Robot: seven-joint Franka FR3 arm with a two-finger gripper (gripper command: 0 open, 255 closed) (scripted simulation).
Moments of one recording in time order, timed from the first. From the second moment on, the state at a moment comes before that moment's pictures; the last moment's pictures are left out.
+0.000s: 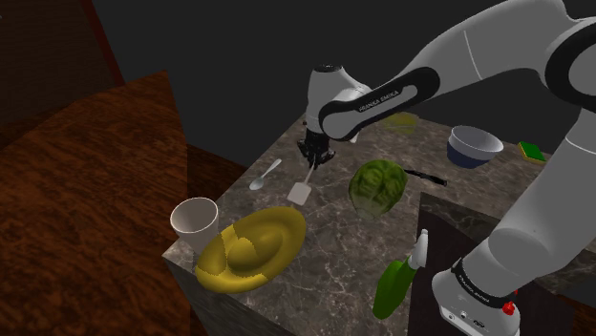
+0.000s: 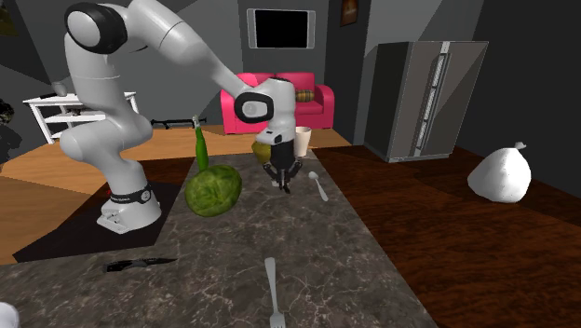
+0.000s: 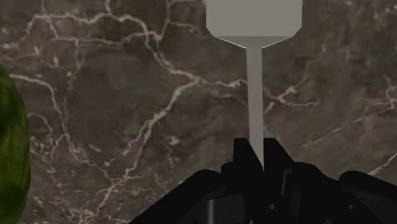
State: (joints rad) arm -0.23 0.17 0.43 -2.15 -0.19 2.31 1.50
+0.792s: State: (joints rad) arm -0.24 0.08 0.44 -2.09 -0.12 2.17 1.44
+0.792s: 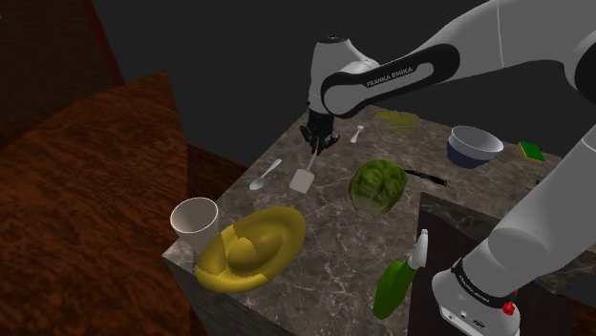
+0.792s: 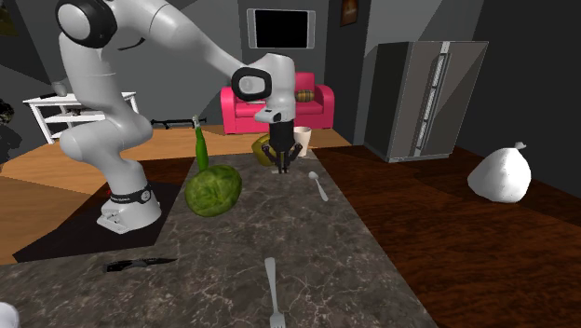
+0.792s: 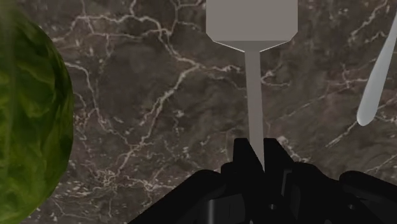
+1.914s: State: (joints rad) arm -0.19 -0.03 0.50 -2.03 -0.06 2.01 1.51
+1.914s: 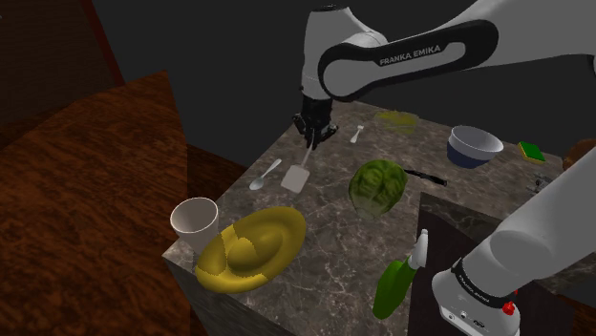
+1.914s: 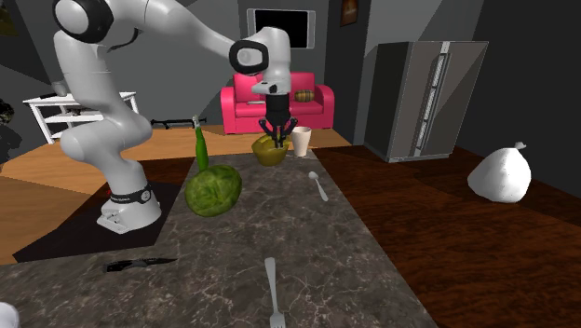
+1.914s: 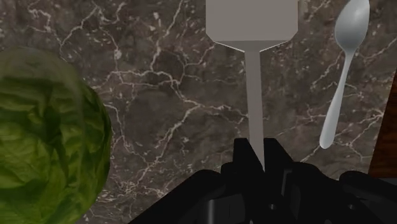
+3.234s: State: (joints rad) arm 0.07 0.10 0.74 -1.87 -0.14 1.92 2.03
